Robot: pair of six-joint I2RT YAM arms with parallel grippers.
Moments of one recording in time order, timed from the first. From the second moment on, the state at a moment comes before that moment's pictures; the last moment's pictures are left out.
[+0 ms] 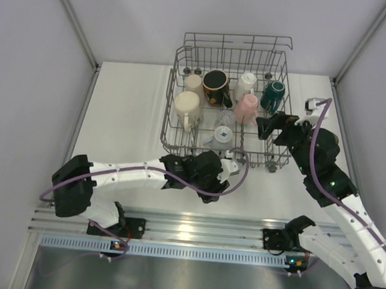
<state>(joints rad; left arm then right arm) -1.15 1.43 0.96 -0.40 0.13 -0.16 0.53 0.75 0.87 -0.24 0.22 0.38</state>
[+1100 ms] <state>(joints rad) -1.15 1.05 0.99 -0.14 0.09 -0.47 0.53 0.66 0.88 -0.17 0.00 0.34</state>
